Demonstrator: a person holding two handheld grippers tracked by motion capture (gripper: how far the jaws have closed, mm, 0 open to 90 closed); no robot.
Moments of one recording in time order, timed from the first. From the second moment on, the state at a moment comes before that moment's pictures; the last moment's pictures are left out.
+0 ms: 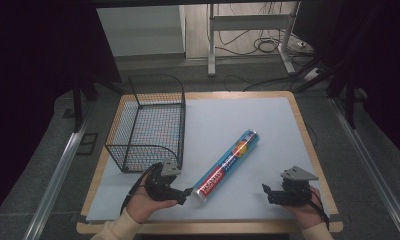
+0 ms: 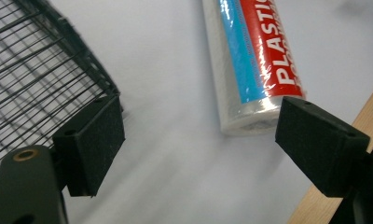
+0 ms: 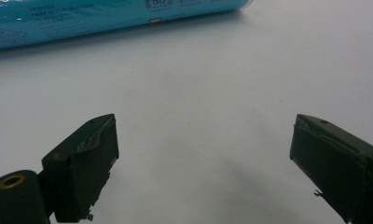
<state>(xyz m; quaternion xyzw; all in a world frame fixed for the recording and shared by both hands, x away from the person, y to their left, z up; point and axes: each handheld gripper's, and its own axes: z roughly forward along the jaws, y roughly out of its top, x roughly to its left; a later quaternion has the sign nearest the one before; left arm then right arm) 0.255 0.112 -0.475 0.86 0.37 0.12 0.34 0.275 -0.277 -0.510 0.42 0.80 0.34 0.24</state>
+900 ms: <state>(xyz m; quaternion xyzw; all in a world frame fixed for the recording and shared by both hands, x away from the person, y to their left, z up) 0.264 0.089 -0.465 0.87 0.35 0.12 0.33 0.275 -0.277 -0.510 0.42 0.80 0.34 0.25</state>
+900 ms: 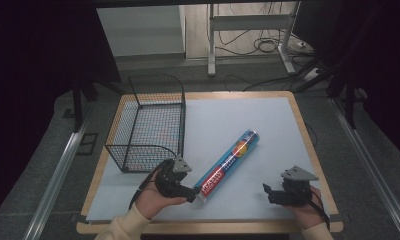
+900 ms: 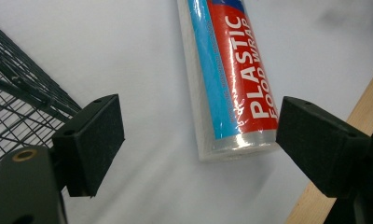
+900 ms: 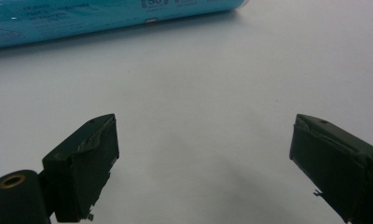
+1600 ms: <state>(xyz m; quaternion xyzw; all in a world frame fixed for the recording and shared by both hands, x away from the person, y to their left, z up) 0.276 0.072 -0.454 0.87 0.35 0.12 0.34 0.275 -0.277 -0.510 0.42 0.81 0.34 0.25</state>
